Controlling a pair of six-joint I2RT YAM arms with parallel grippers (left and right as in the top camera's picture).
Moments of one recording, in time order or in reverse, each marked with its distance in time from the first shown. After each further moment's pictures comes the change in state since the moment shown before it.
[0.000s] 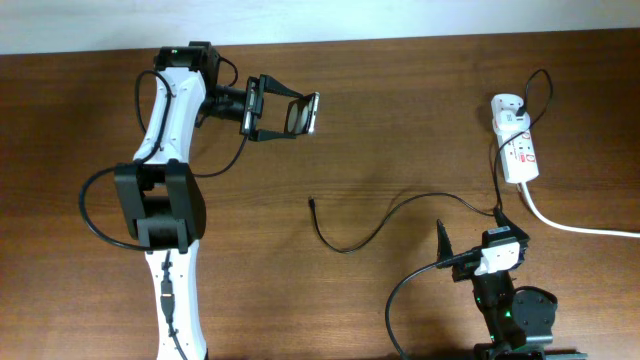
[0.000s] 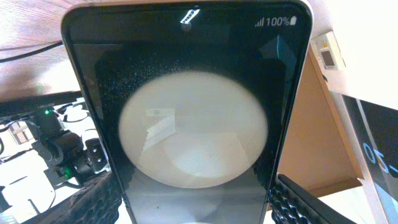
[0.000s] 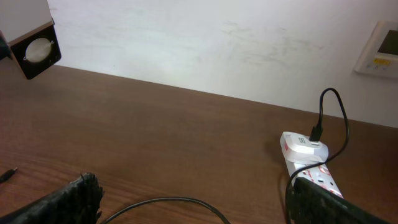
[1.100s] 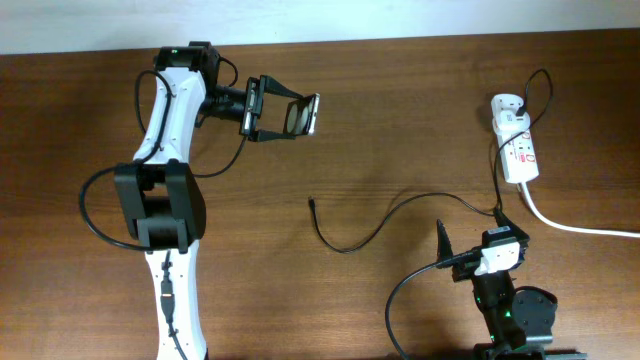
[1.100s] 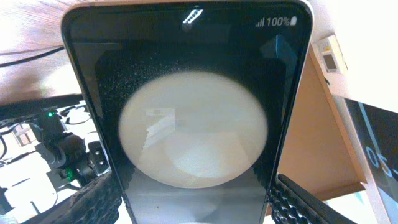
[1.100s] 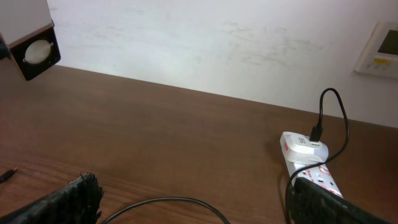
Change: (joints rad) left arm 0.000 0.000 0.000 0.000 -0.016 0.000; right arm 0.000 0.000 0.000 0.000 0.000 0.000
